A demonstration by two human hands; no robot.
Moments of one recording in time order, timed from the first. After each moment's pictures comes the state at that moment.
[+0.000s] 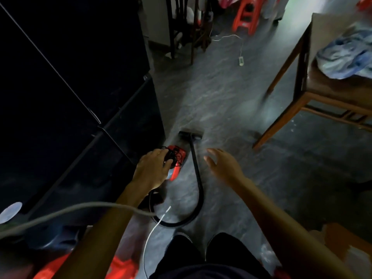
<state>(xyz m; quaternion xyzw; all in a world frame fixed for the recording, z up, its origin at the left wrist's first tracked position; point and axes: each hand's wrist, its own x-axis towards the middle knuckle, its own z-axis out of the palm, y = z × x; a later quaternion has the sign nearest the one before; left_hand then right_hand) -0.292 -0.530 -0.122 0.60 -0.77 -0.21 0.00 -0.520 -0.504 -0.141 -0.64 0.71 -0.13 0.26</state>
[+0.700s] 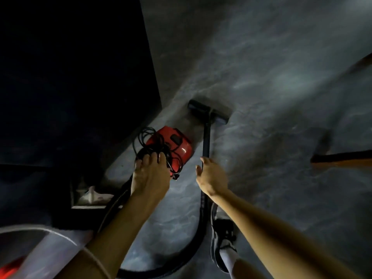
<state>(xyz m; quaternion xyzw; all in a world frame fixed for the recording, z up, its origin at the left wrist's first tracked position) -0.362 -0.818 -0.654 0.66 -0.71 -0.16 -0.18 -0.536 -0.828 -0.729 -0.62 0.71 0.05 0.33</state>
